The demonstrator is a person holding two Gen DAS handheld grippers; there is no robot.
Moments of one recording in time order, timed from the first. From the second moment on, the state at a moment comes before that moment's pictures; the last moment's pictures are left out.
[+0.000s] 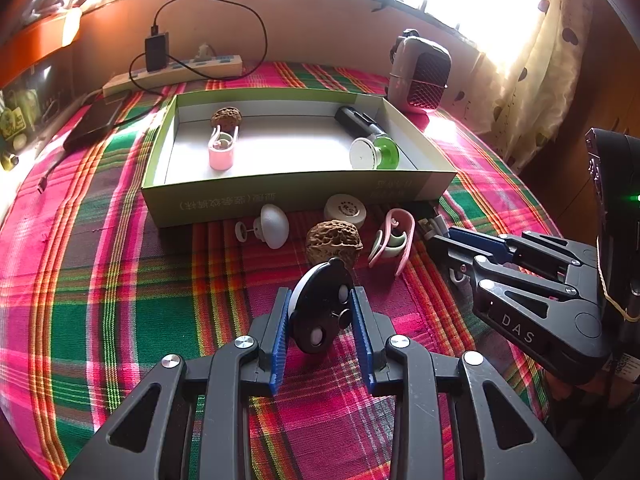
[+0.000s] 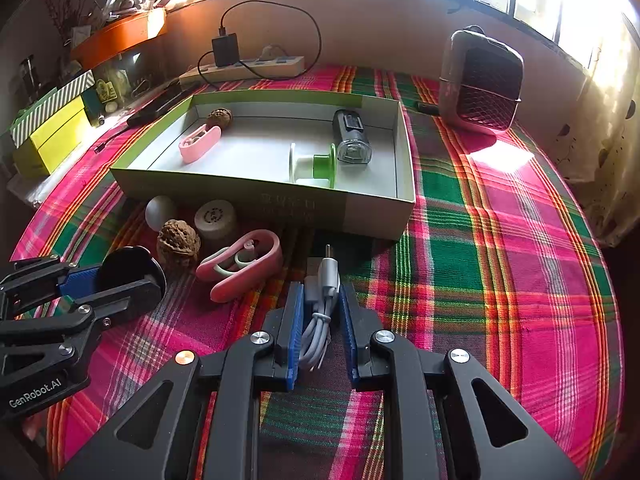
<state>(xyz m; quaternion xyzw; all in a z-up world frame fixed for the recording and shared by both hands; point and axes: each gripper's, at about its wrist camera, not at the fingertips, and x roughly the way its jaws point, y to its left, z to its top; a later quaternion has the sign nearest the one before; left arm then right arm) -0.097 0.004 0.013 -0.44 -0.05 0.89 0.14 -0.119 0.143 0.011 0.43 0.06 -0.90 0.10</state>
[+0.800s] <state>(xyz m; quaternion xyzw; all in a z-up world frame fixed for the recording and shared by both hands) -0.105 0.002 0.035 -0.41 -0.03 0.90 0.15 -0.114 0.149 0.037 0.40 0.04 -0.91 0.12</state>
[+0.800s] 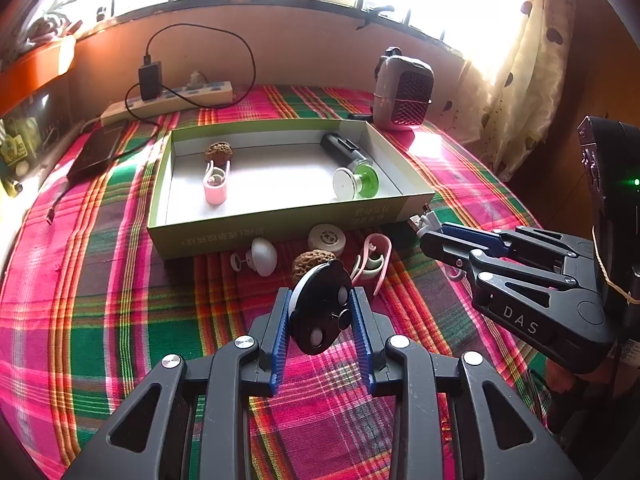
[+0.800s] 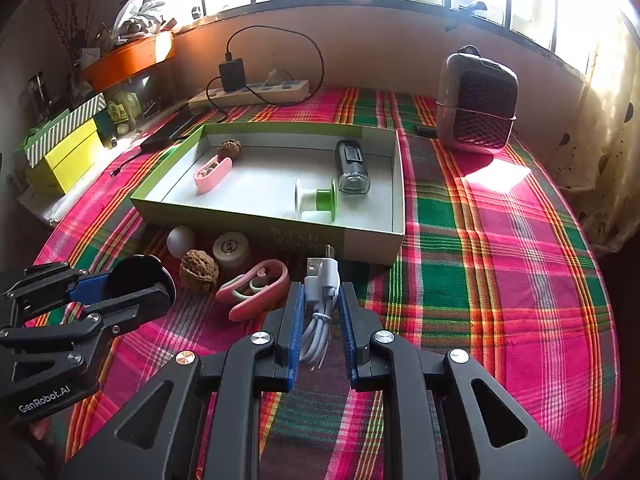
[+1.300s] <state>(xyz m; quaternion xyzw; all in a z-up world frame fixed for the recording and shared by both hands) -0.125 -0.006 0.057 -0.38 -0.03 0.91 0.13 -0.143 0.138 0.069 0.38 0.04 -0.91 0.14</state>
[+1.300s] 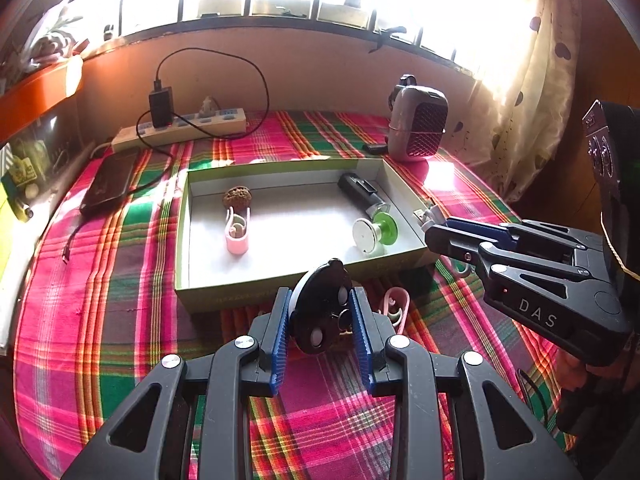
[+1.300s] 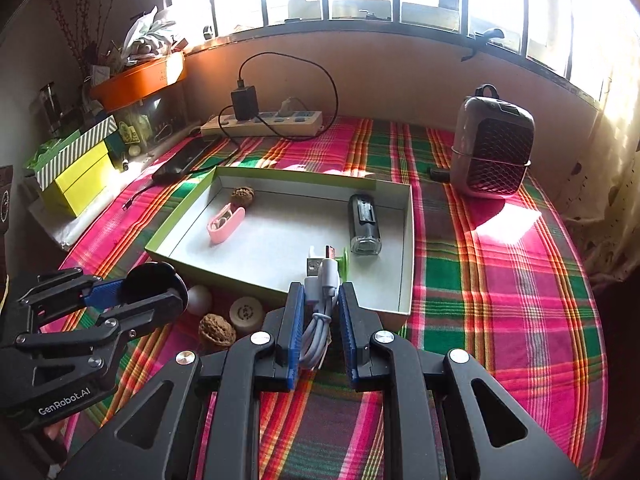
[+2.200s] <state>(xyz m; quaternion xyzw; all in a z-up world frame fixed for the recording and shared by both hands) -0.230 0.002 0.044 -0.41 0.00 0.91 0.11 -0.264 0.120 0.041 0.44 0.05 -0.88 0.16</state>
